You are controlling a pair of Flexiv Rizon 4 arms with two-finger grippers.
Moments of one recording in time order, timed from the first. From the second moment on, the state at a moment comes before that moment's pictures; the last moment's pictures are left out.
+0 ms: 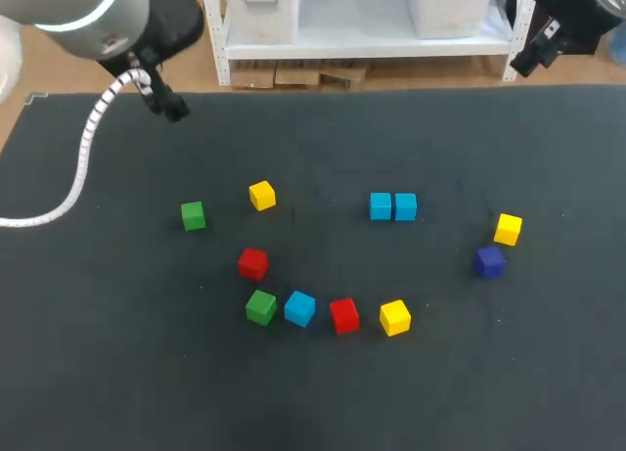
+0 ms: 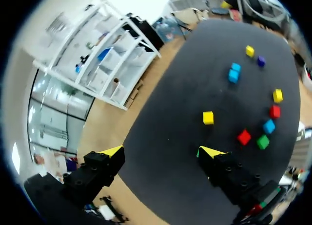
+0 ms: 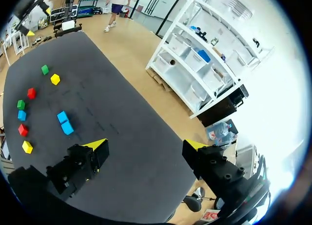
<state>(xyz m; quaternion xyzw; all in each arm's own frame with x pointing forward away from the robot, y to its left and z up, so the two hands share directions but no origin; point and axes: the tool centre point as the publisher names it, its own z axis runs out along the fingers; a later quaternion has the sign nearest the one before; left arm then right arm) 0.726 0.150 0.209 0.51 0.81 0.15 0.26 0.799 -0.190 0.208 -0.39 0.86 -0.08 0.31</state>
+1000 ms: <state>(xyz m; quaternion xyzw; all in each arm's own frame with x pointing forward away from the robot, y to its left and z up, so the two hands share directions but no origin) 0.624 0.104 0.145 0.78 0.59 0.09 0.17 0.799 -0.190 0.208 -0.39 0.86 -0.08 0.31</state>
